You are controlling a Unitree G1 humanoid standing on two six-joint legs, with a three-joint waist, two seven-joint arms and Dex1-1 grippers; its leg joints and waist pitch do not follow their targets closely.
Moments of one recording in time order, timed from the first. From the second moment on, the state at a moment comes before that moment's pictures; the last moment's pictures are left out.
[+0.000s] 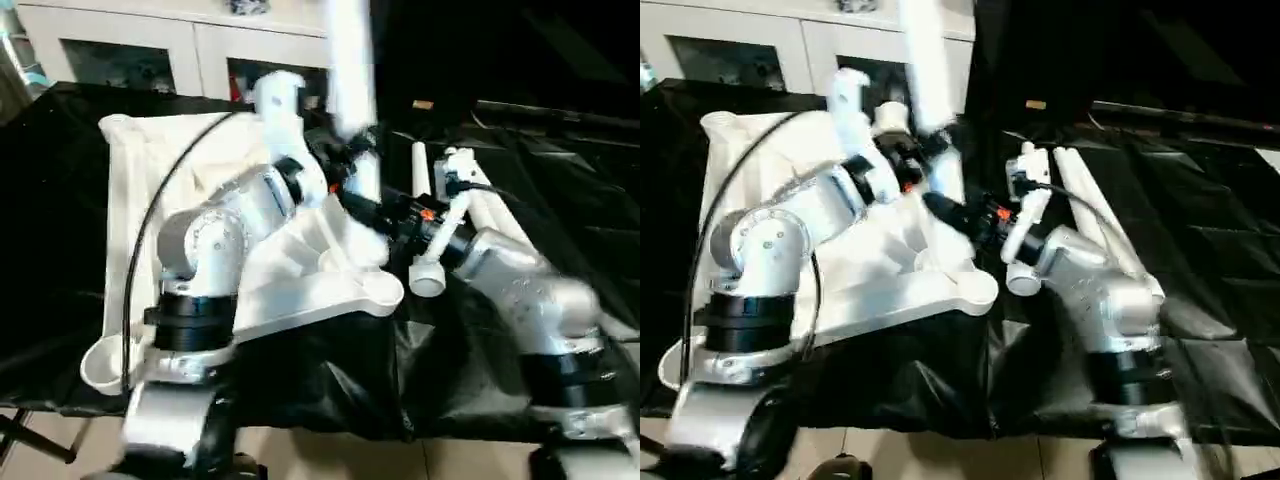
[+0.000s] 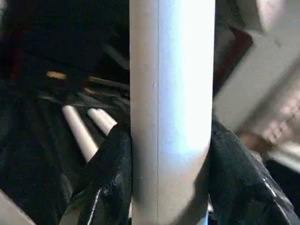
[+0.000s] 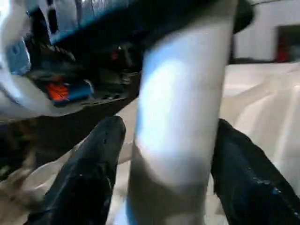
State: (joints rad) left arm -0.78 0.03 0.07 0.04 -0.60 0.84 -0.33; right arm -0.54 -0.29 -0.04 0.08 0.59 0.67 0.83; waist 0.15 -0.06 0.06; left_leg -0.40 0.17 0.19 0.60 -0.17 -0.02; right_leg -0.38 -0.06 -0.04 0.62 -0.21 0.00
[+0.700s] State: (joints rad) left arm -0.77 0.14 -0.02 0.01 -0.70 0.87 -0.69; right arm -0.59 -0.47 0.07 0.10 0.62 0.77 1.16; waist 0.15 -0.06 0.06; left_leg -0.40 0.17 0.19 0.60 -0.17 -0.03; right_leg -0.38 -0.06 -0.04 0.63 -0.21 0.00
